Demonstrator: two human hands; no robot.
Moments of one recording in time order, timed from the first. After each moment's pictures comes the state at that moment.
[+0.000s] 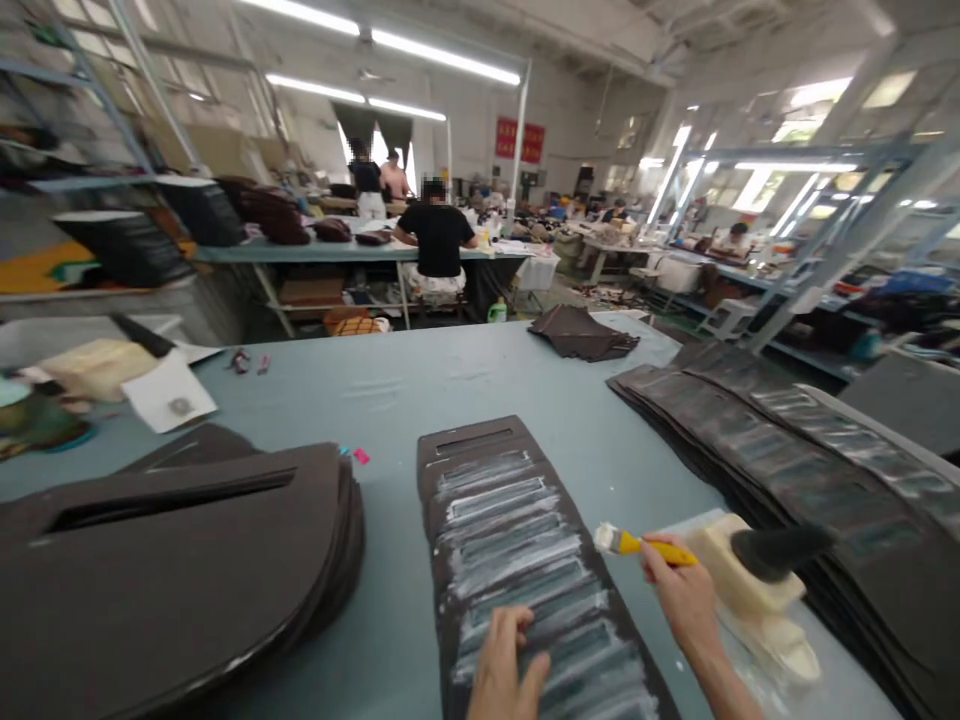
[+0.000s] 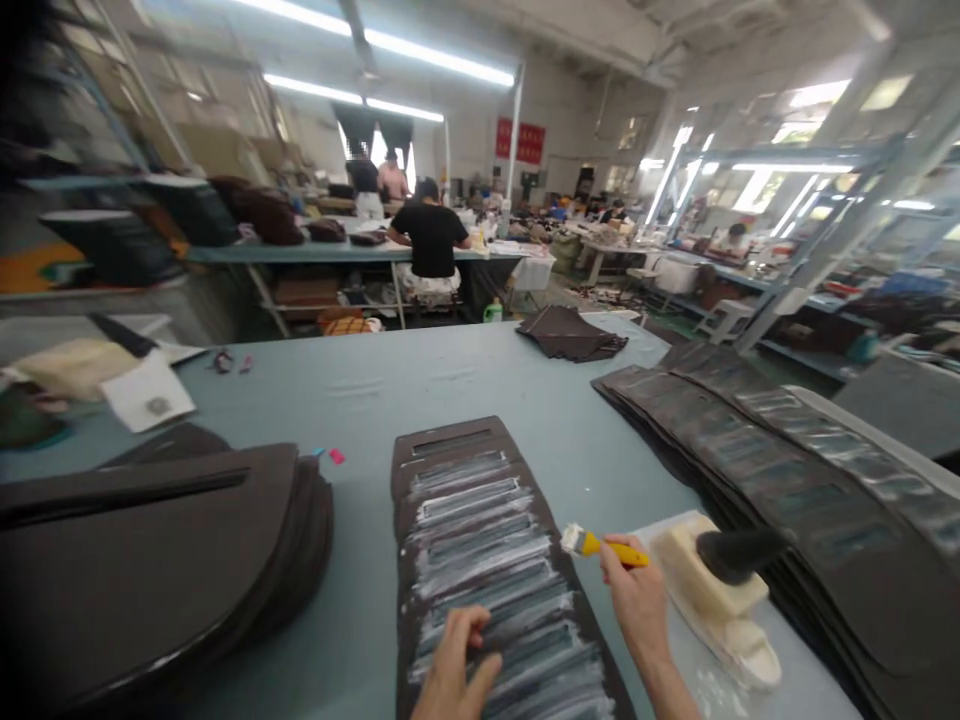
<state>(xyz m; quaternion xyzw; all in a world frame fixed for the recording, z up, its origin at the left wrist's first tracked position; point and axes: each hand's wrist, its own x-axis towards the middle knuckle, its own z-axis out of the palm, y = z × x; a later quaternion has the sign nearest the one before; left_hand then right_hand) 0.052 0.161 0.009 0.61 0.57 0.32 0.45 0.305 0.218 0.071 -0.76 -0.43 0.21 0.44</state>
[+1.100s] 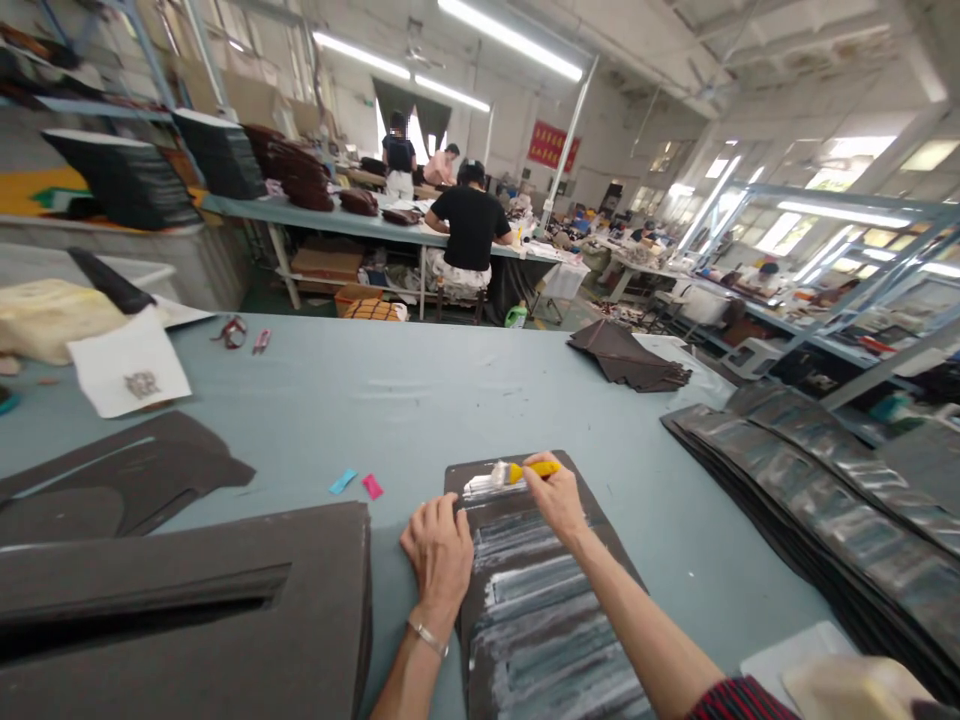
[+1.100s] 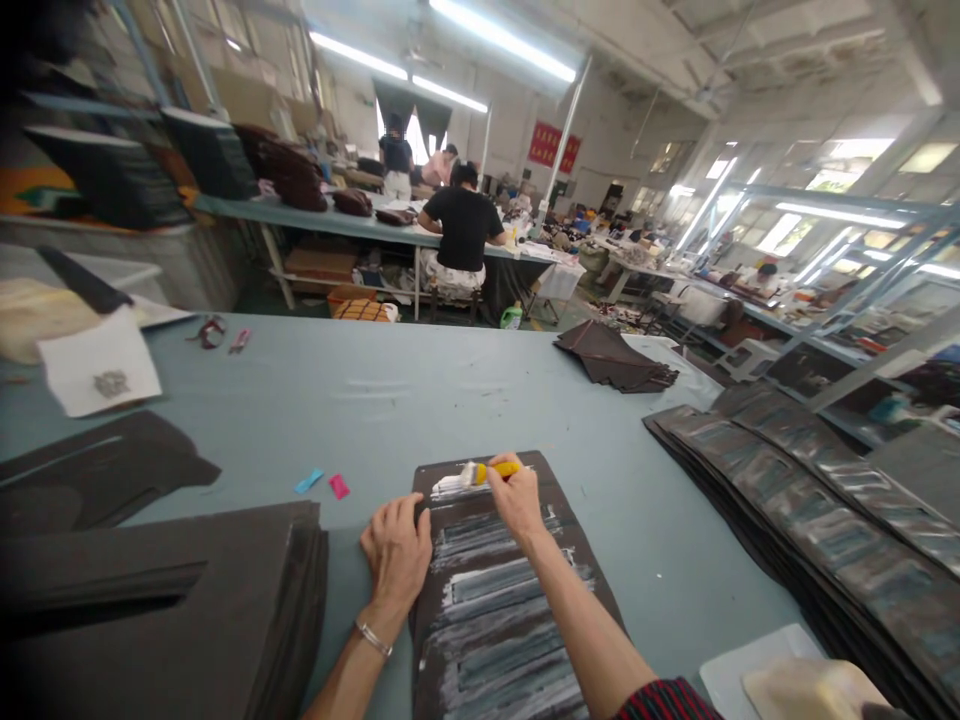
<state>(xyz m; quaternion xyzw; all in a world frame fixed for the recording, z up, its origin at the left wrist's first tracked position) -0.090 0.409 -0.029 0.55 0.77 0.33 0.06 0.074 0.488 0.020 -0.59 -0.64 0.28 0.40</state>
